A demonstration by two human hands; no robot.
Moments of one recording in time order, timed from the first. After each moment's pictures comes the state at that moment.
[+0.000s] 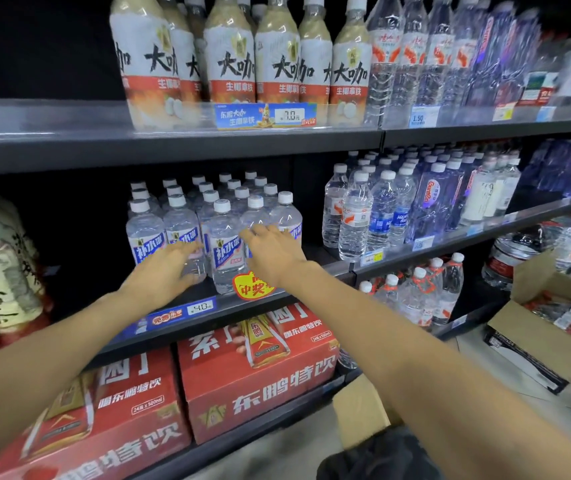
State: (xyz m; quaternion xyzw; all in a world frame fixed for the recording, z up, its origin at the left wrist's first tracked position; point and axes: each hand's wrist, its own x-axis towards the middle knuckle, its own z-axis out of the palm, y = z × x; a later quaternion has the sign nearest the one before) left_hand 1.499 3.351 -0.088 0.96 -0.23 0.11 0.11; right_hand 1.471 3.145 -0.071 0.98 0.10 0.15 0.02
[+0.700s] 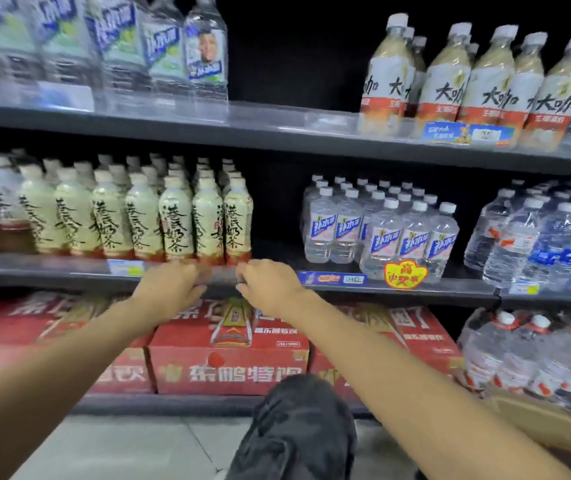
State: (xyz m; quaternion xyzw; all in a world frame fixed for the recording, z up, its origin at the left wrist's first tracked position) left_hand 1.336 3.613 -0.111 0.99 -0.05 0.11 -0.03; right_hand 1.360 3.418 -0.091 0.94 0.33 0.10 -0.02
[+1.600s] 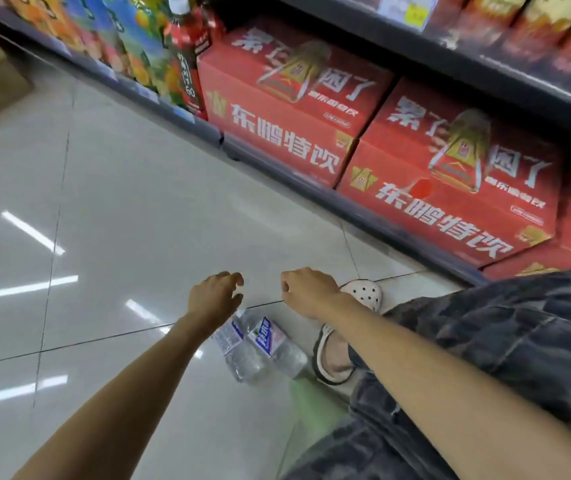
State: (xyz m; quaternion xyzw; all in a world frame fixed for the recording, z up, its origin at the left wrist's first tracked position) left_hand 1.040 3.752 -0.460 0.94 0.28 -0.11 0.18; right_hand 1.176 3.610 -0.402 0.84 0.44 -0.31 0.03
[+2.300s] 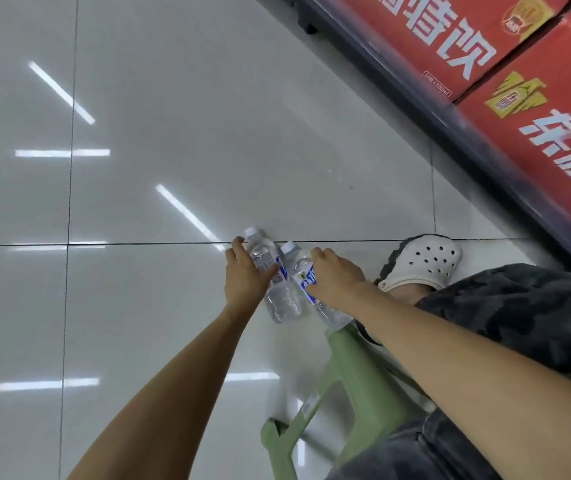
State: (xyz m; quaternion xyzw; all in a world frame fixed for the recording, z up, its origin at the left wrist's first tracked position) left_hand 0.982 3.721 -0.576 0.67 0.59 -0.03 0.44; right_hand 1.121 3.640 -0.511 0.79 0.42 -0.43 0.12
